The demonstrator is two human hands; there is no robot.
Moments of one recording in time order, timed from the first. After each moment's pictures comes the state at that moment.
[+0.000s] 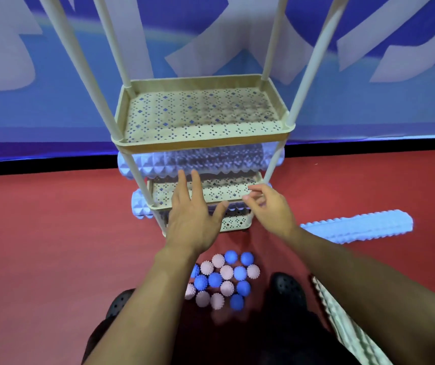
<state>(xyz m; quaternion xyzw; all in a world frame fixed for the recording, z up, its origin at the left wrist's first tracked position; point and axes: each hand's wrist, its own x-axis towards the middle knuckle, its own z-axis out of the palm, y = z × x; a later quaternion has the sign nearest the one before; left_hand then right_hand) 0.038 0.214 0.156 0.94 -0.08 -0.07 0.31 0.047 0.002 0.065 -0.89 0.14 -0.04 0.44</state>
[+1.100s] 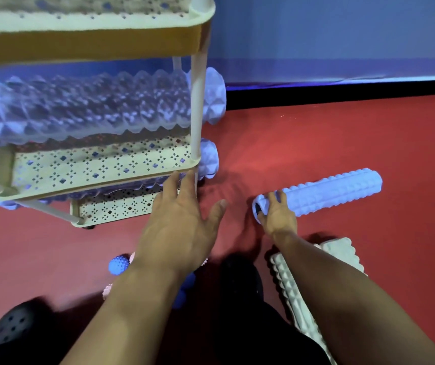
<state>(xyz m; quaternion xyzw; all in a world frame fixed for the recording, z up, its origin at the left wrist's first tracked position) 0.030 0.074 0.066 0.92 -0.13 -0.19 0.32 -0.011 -0.183 -0.134 -0.93 0.31 0.09 0.20</state>
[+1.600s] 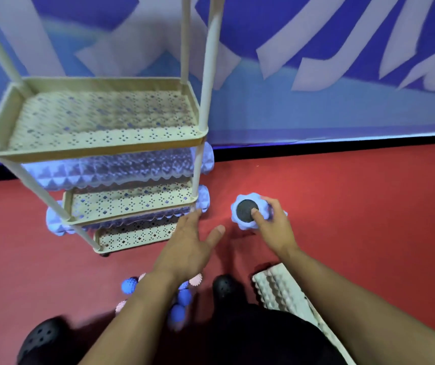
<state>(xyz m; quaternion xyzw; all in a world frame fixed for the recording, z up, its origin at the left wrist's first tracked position) -0.011 0.096 0.135 0.85 -0.14 -0.25 0.44 -0.048 -0.135 0.076 -0.82 0.31 -0.09 0.47</state>
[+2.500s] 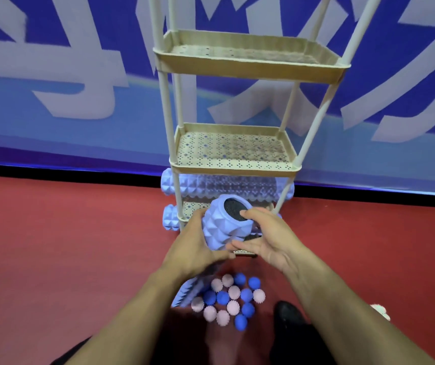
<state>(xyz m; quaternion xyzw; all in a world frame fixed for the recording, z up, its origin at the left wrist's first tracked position) -0.018 0.283 0.190 0.86 -0.12 -0.09 0.50 -0.032 0.101 0.243 -0.55 0.25 0.13 0.79</state>
